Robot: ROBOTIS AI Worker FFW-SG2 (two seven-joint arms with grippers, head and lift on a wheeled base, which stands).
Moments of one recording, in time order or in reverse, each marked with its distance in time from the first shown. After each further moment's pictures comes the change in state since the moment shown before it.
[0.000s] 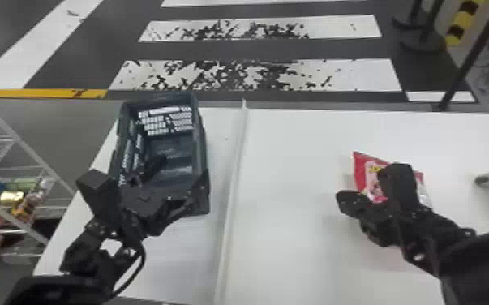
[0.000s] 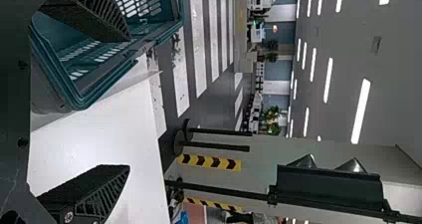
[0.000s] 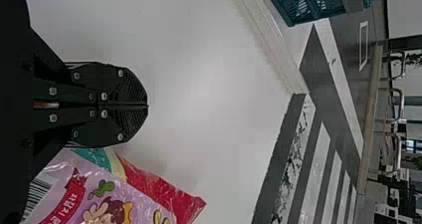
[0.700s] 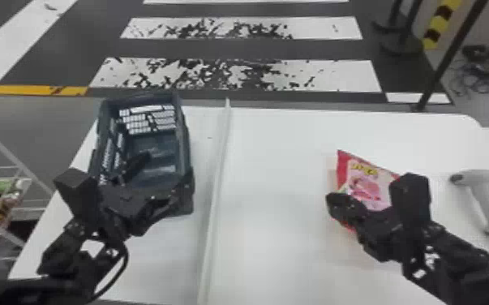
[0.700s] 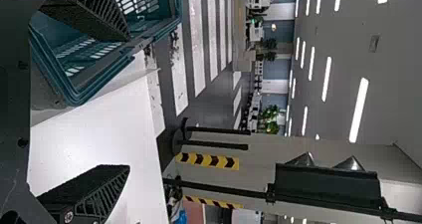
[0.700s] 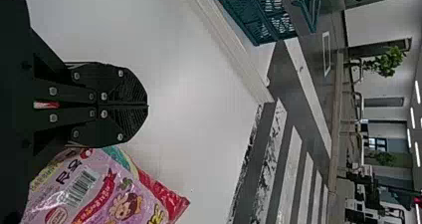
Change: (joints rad) left arm -0.001 0.000 -0.006 -0.001 0.002 -0.001 0.002; right arm 0.188 -0.031 -0.073 -0.230 -0.068 -0.043 0.032
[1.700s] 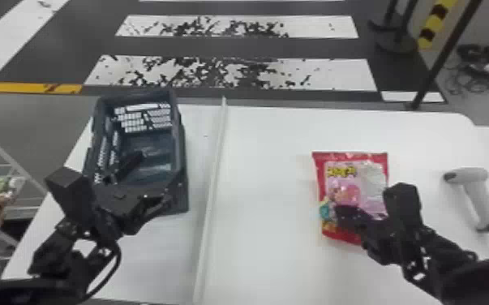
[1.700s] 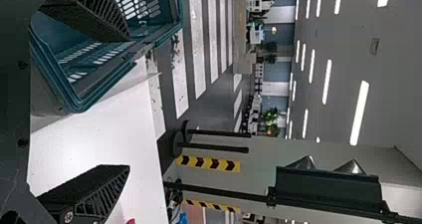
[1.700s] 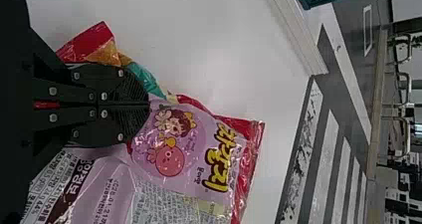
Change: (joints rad) left arm 0.001 -0.003 0.008 0.001 -0.002 0.000 0.000; right arm -0.050 -0.004 -0.021 0.209 0.035 -0.023 -0.010
